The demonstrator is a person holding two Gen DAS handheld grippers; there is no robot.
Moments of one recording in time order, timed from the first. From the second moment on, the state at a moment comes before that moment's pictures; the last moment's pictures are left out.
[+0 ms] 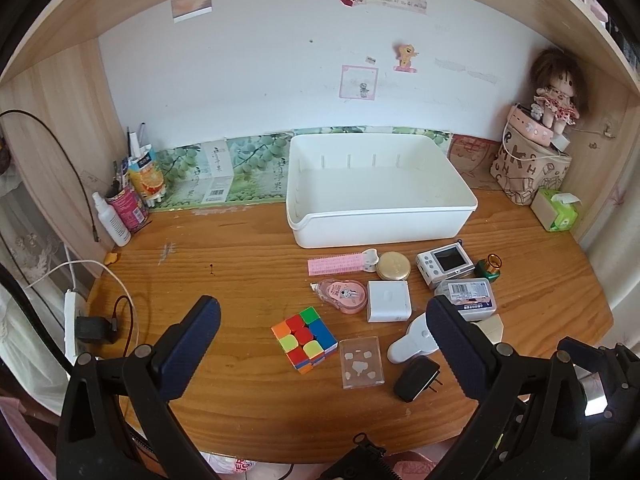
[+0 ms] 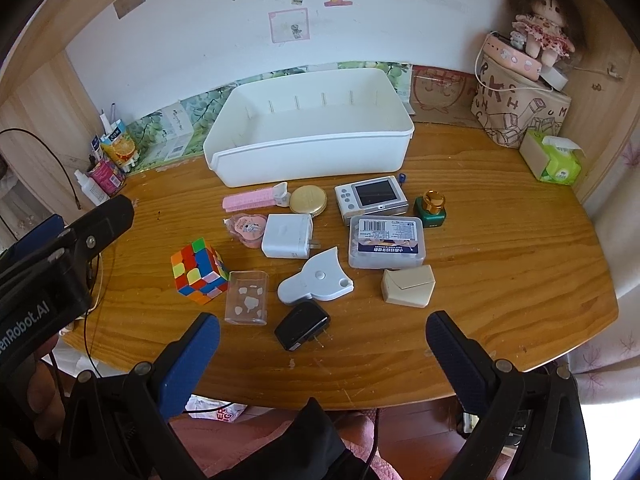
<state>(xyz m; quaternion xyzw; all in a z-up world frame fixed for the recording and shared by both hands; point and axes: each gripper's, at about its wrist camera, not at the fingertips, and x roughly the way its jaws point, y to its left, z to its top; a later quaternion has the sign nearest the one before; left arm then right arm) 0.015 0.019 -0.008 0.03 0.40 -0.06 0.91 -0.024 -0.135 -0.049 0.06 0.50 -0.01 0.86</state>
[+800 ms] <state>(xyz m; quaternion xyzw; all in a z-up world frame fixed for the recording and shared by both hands) 0.047 0.008 -0.046 0.05 0.49 -0.11 0.86 -0.040 -0.144 -0.064 0.11 0.52 -0.09 0.84</state>
